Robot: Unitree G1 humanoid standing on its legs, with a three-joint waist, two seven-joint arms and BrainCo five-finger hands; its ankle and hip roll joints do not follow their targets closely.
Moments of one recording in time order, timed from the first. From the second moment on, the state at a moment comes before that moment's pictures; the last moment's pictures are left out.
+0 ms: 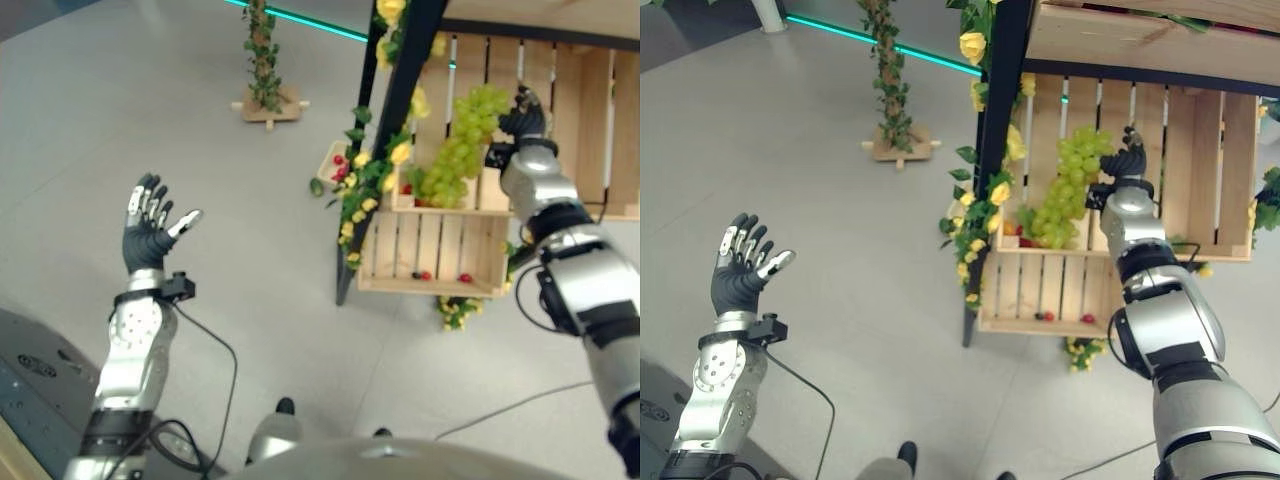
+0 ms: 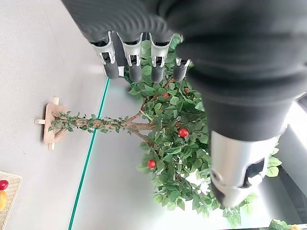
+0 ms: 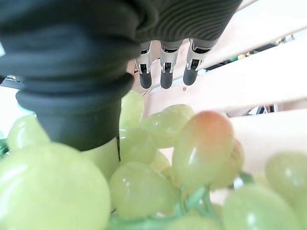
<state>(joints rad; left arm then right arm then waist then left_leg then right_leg) 0.04 0.49 0.09 -0.05 -0.48 -0.23 0.21 -1.11 -0.57 0.29 1.16 0.56 -0.05 -0.27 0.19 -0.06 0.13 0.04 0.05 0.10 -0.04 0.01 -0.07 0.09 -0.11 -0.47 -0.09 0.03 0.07</state>
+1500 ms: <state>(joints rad) 0.05 0.48 0.10 -0.04 -0.34 -0.22 0.16 -1.17 -0.94 0.62 0.98 -0.36 0.03 -0.21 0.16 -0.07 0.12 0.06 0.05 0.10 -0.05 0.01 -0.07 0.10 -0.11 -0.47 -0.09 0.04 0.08</state>
